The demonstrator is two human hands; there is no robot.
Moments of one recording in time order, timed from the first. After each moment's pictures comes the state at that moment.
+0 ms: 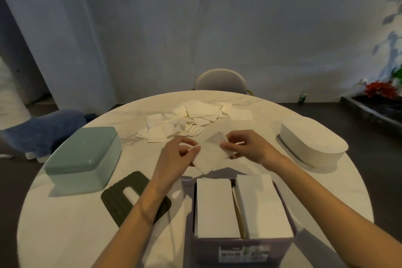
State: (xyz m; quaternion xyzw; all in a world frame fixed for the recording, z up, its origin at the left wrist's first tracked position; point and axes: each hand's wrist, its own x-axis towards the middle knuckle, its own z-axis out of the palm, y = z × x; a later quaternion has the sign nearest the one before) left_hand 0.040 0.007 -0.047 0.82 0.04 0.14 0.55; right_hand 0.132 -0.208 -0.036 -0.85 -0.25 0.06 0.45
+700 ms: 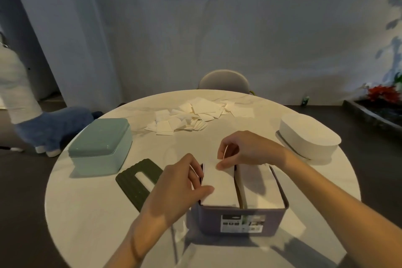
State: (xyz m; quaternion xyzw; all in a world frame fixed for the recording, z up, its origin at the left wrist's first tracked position) left_hand -0.085 -0.018 -0.020 0.92 0.01 0.07 0.38; right_hand 0.061 -0.196 0.006 -0.90 -0.35 0.11 0.22
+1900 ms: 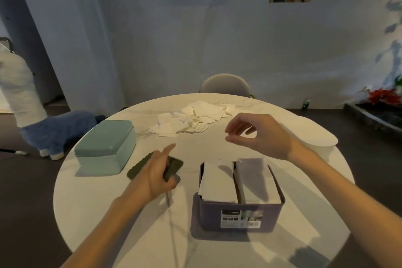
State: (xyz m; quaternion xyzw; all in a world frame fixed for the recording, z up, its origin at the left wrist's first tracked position) left_hand -0.038 0.065 -0.074 0.96 -0.02 0.11 0.24; right_hand 0.050 -0.226 0.025 -0.85 -0.39 -0.10 0.34
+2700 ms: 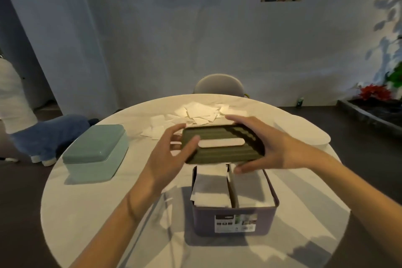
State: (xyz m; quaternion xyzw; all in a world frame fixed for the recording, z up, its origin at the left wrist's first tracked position) left_hand -0.042 -0.007 -0.004 0.81 0.02 0.16 0.56; right_hand 0.044 -0.270 0.023 -0.85 -0.45 -0.01 0.29
